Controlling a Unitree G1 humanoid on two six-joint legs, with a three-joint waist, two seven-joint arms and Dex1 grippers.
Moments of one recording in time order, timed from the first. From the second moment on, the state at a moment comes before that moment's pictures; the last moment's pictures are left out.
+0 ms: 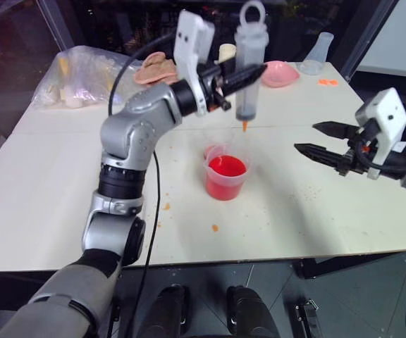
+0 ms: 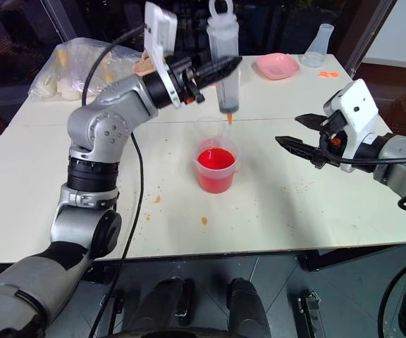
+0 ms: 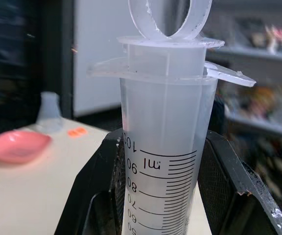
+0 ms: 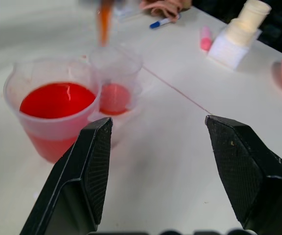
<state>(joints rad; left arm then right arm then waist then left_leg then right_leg) -1.04 0.19 -0.02 0.09 -0.55 0.65 -0.70 -0.42 -0.96 -0.36 -0.45 0.67 0.95 0.71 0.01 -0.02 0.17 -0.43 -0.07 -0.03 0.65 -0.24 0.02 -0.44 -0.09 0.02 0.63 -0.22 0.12</state>
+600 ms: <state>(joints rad) -0.88 0.26 -0.17 0.01 -0.45 0.62 -0.80 -0.66 -0.81 -0.36 -0.45 0.89 1.09 0.50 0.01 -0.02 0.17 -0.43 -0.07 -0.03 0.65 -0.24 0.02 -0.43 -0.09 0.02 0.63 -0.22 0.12</state>
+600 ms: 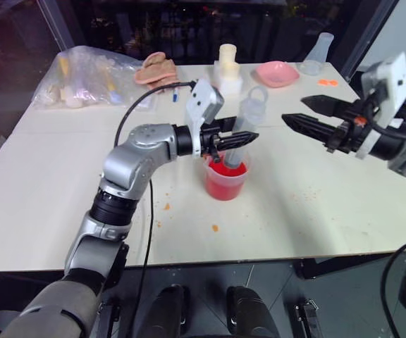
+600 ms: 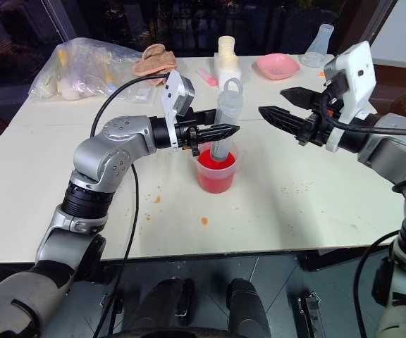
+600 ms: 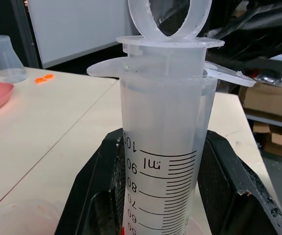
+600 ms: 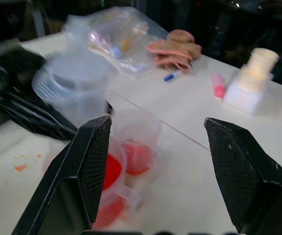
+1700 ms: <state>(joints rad) -0.83 0.21 -0.17 0.05 -0.39 0.56 -0.78 -0.78 -0.69 -0.18 -0.35 0.91 1.07 0.41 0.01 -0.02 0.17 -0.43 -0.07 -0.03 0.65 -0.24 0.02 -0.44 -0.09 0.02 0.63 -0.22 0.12</state>
